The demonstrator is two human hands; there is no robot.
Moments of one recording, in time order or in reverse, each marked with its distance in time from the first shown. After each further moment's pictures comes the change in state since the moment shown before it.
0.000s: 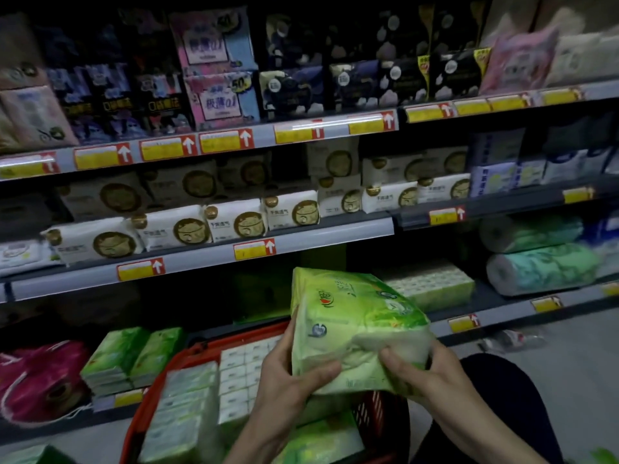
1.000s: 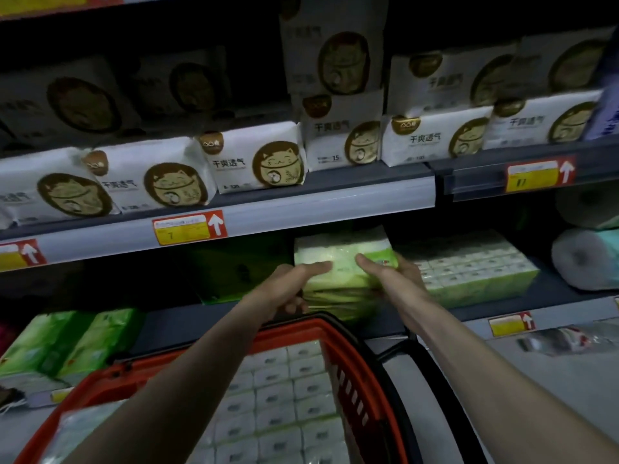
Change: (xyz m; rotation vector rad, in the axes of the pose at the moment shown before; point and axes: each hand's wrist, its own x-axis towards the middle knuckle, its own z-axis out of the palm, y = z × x) left_hand 0.311 -0.084 -0.053 0.677 0.070 -0.582; right_hand 0.324 0.060 -0.036 -0.101 0.184 0.177
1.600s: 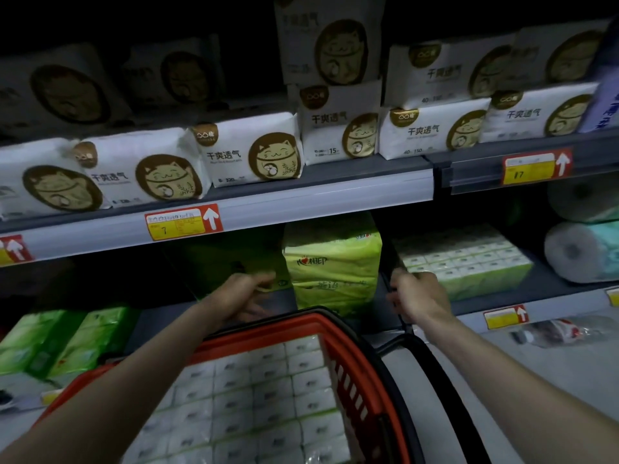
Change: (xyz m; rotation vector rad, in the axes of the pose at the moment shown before) left_hand 0.004 -0.053 -0.053 -0.054 0.034 -0.107; right_hand 0.007 0.031 -0.032 -0.454 0.255 0.101
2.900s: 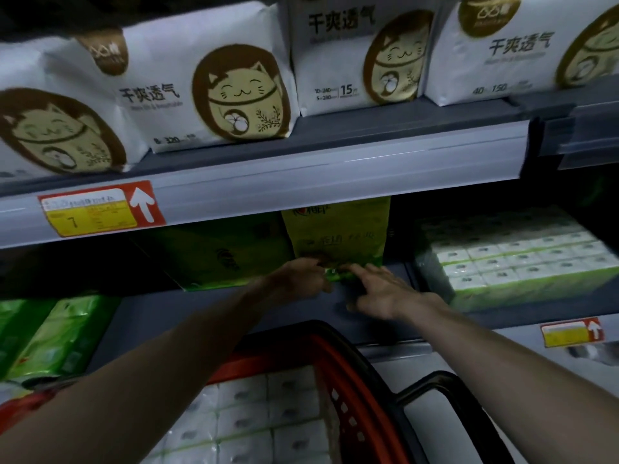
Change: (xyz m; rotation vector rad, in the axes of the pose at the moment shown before) left_hand 0.144 0.007 0.080 0.443 -0.170 0.159; right_hand 0.104 0.003 0.094 -0.870 -0.611 -0.457
